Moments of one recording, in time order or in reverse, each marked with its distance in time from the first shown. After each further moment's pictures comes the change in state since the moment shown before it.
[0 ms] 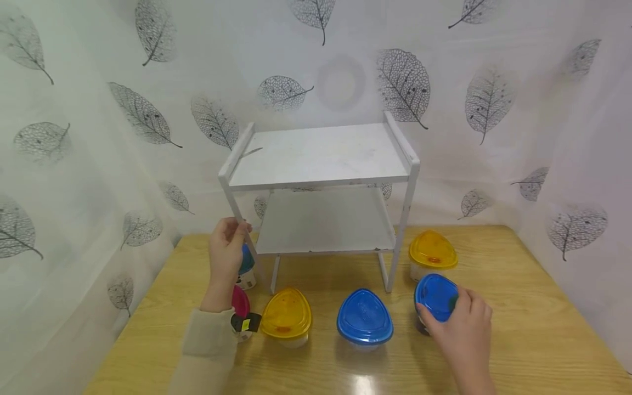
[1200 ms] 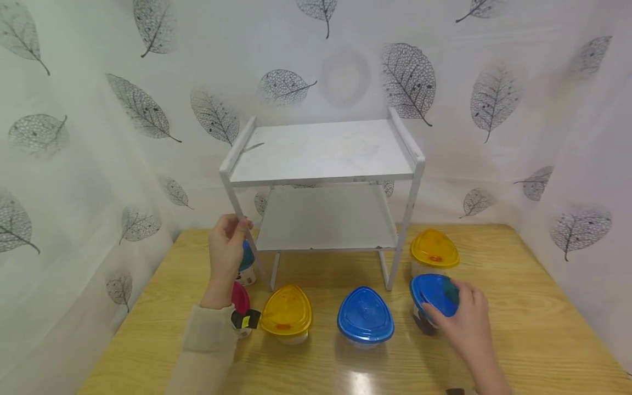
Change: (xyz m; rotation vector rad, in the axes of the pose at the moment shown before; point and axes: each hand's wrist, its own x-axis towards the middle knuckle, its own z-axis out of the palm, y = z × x) left_hand 0.000 0.010 -0.002 0.028 -0.005 0.037; right_hand 0.017 0.007 -0.010 0.112 -0.154 -0.106
